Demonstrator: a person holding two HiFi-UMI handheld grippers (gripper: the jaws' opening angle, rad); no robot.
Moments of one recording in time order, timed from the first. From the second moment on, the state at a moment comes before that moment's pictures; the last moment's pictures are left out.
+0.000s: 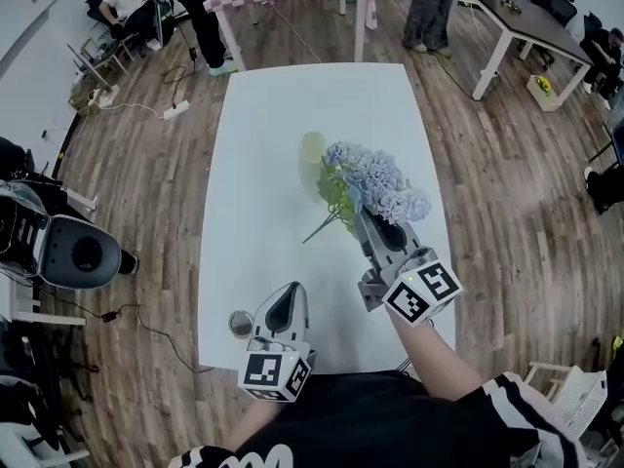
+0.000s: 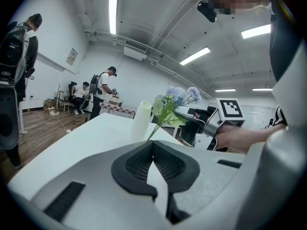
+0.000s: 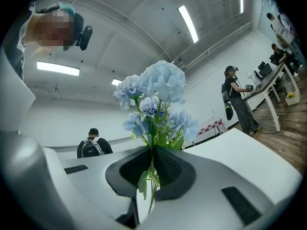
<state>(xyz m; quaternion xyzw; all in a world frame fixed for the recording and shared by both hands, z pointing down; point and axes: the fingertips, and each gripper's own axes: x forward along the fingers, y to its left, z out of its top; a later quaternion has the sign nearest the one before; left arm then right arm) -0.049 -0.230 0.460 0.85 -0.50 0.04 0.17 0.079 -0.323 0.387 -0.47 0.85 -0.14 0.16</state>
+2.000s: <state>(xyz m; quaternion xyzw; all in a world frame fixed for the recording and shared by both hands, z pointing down) -0.061 -0.247 0.467 0.85 -0.50 0.06 0.17 0.096 -0.360 0.500 -0.49 0.78 -0.33 0.18</state>
